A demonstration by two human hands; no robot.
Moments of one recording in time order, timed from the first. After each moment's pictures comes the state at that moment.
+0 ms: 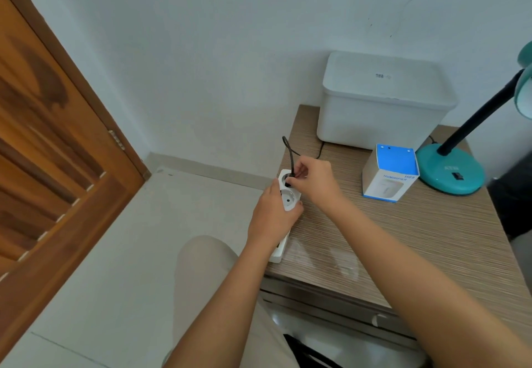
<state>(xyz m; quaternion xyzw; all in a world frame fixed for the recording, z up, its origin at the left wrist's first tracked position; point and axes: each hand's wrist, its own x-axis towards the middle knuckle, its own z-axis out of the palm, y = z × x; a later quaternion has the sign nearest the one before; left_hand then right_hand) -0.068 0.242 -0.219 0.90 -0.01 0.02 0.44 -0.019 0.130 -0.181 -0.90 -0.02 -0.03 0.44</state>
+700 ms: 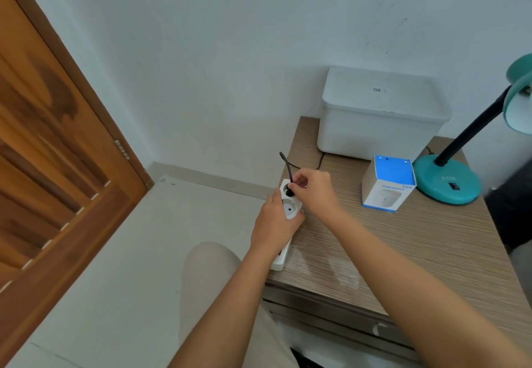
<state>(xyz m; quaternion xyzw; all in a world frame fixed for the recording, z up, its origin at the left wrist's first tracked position) -0.073 0.242 -0.207 0.90 0.00 -0.02 0.44 -0.026 0.136 -0.171 -0.90 0.01 -0.02 0.43</state>
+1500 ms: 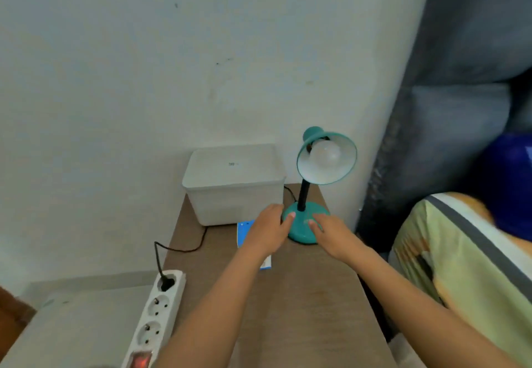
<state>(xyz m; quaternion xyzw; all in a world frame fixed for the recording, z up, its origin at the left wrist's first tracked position) -0.024 0.007 -0.103 0.90 -0.26 -0.08 0.34 -0.086 -0.137 -0.113 -0.94 0.15 0.01 0.30</state>
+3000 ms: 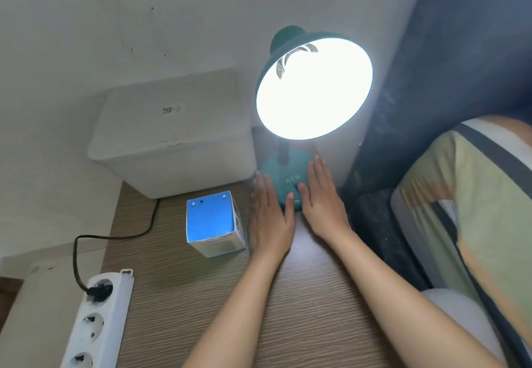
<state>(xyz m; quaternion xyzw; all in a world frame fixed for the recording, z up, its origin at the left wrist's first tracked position) 0.001 -0.068 -0.253 0.93 -0.19 0.00 0.30 -0.032 -0.180 -0.231 -0.92 0.19 -0.07 0.33</state>
